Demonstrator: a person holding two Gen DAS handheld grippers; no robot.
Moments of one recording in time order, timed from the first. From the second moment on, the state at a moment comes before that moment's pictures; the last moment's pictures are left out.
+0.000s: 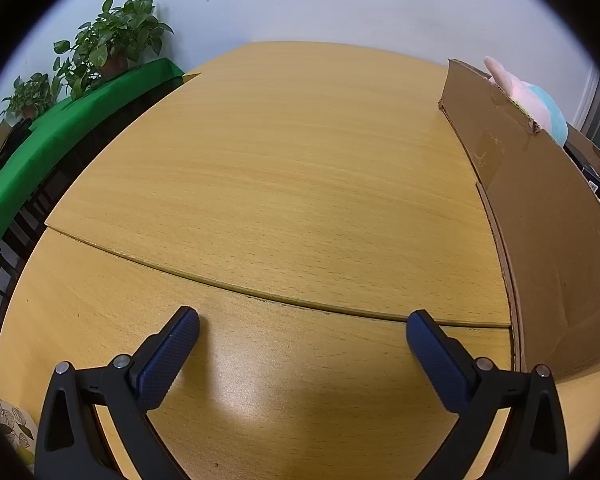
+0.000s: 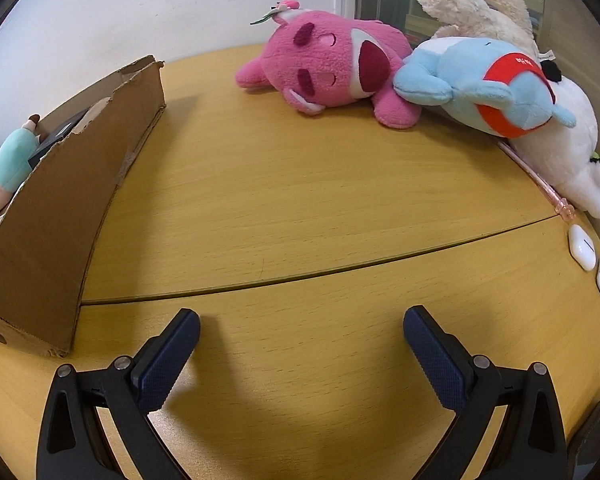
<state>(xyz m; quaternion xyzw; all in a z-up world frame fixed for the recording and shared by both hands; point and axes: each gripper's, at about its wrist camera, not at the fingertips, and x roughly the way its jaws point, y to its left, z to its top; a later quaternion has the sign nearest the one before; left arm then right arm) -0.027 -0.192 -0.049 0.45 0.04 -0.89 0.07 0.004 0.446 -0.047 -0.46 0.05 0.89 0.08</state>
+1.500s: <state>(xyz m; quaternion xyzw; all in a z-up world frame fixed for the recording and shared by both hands) -0.028 -0.191 -0.050 0.45 0.04 -0.89 0.08 0.007 0.446 -0.049 -0.46 0.03 0.89 0.05</state>
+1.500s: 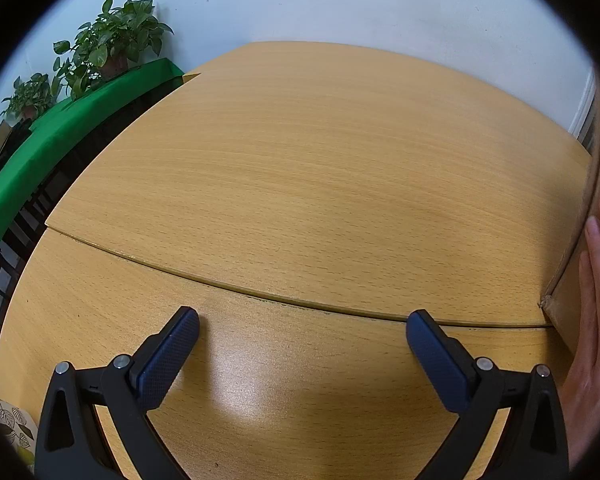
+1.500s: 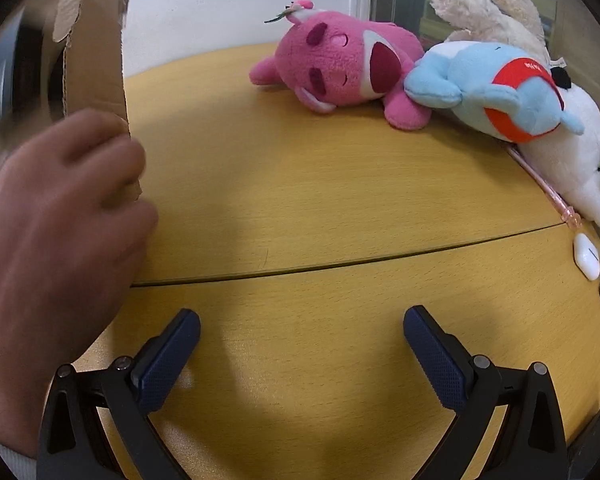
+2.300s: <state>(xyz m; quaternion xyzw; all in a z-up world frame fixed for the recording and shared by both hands) -0.027 -0.189 -0.050 0.45 0.04 -0.89 0.08 0.010 0.445 -0.049 -0.46 0.03 0.89 0.05</state>
